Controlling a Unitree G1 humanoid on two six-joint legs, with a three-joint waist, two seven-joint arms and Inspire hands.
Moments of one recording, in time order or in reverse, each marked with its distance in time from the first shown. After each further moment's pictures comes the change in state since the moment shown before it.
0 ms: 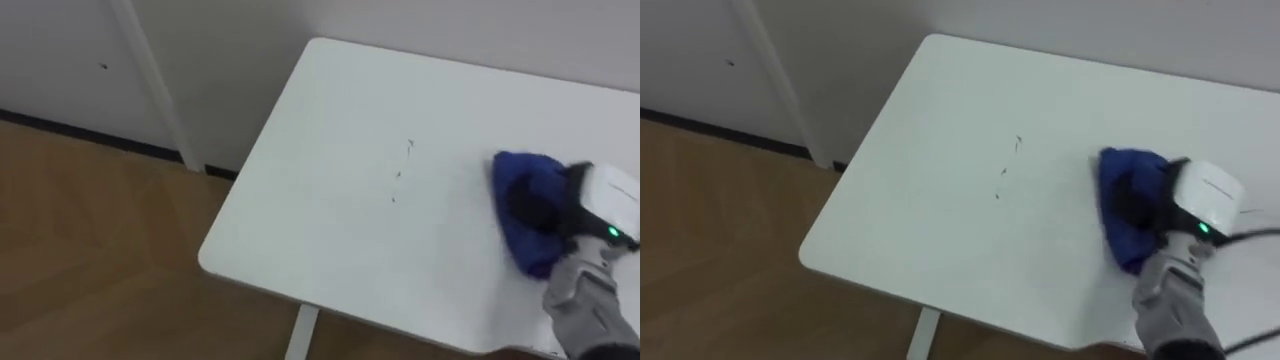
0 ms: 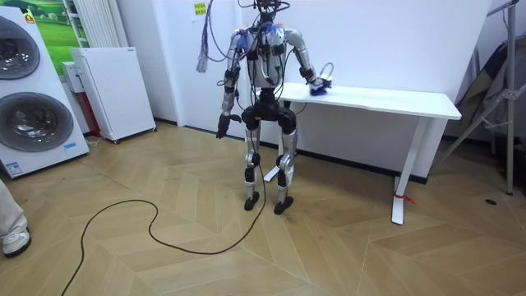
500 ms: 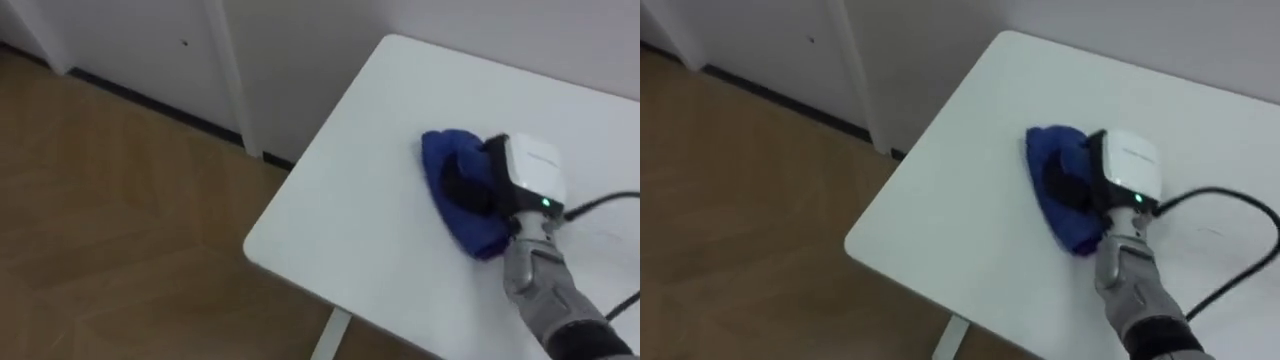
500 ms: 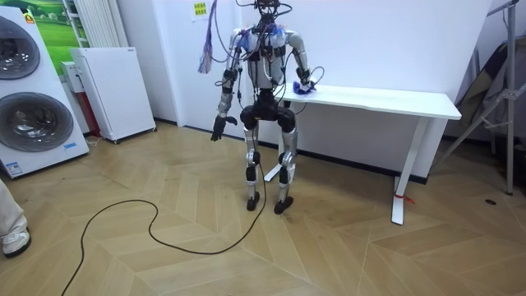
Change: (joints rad) left arm 0.041 0.004 0.006 0.008 0.047 -0.024 0.010; right arm 0.137 0.009 -0.067 0.101 0.154 -0.143 -0.123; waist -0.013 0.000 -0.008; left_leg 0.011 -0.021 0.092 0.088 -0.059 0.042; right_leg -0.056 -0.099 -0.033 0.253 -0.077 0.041
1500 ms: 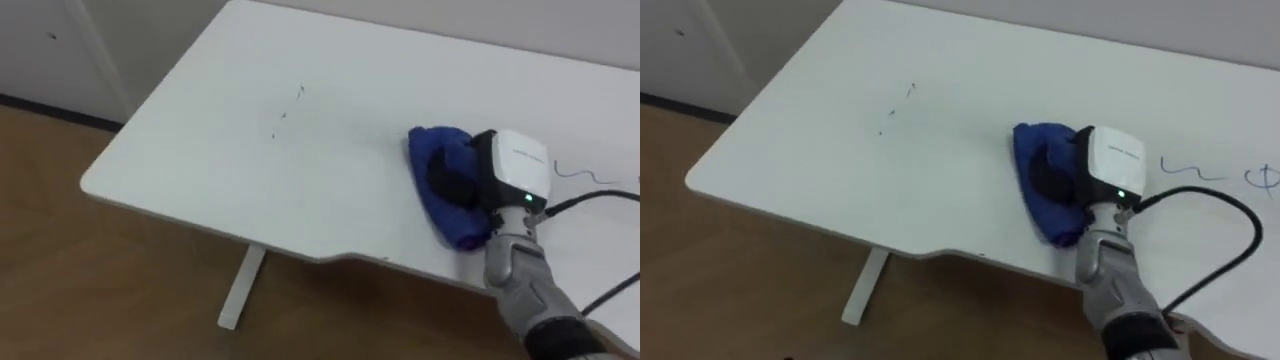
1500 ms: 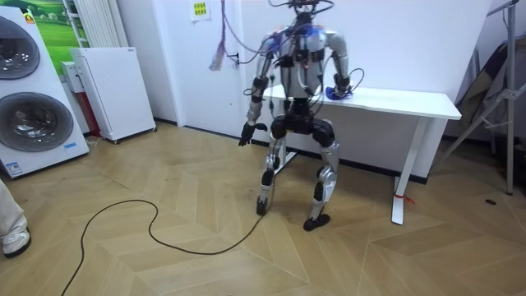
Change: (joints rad) left arm -0.047 0.023 -0.032 0.020 0.025 -0.030 0.024; right arm -0.136 0.078 0.041 -0.122 -0.154 0.081 0.155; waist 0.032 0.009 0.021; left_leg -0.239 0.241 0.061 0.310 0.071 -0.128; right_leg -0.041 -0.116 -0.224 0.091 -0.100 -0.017
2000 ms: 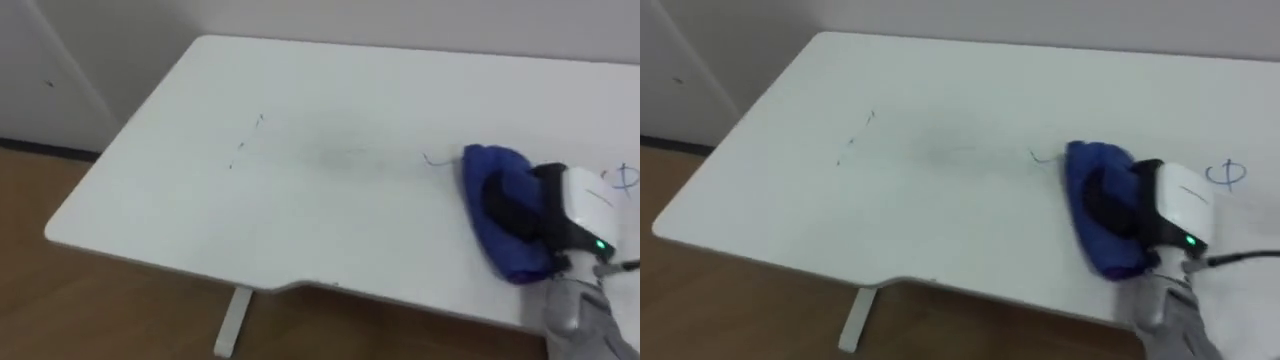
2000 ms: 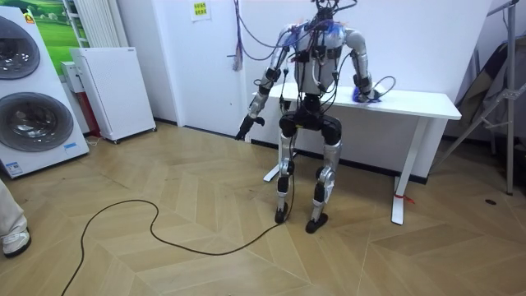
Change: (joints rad) left arm 0.117 0.038 0.255 -0.037 -0.006 -0.006 -0.005; right arm 0.232 -0.150 -0.265 0.208 0.247 -0.209 -0.152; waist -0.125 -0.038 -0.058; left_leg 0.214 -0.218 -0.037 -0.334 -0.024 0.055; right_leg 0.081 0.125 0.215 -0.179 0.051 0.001
